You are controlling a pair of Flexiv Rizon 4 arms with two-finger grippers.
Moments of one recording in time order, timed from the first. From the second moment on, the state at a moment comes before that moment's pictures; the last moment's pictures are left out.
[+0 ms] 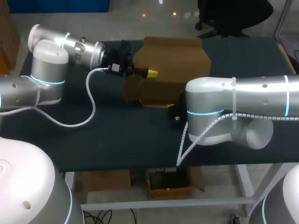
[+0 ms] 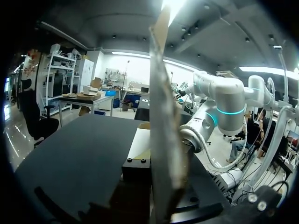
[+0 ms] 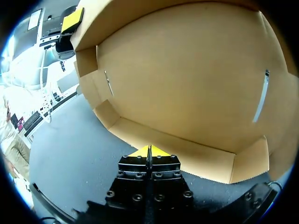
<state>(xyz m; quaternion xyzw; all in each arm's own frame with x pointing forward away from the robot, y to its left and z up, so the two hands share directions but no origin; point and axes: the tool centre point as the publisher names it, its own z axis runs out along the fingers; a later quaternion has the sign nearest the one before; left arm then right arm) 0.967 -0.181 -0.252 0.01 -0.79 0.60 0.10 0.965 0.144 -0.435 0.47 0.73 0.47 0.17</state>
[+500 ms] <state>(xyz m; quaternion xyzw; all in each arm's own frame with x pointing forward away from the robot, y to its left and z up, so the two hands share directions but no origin) 0.966 -0.181 -0.251 0.01 -0.79 0.60 0.10 0.959 0.145 -0.421 0.45 0.73 0.48 0.18</state>
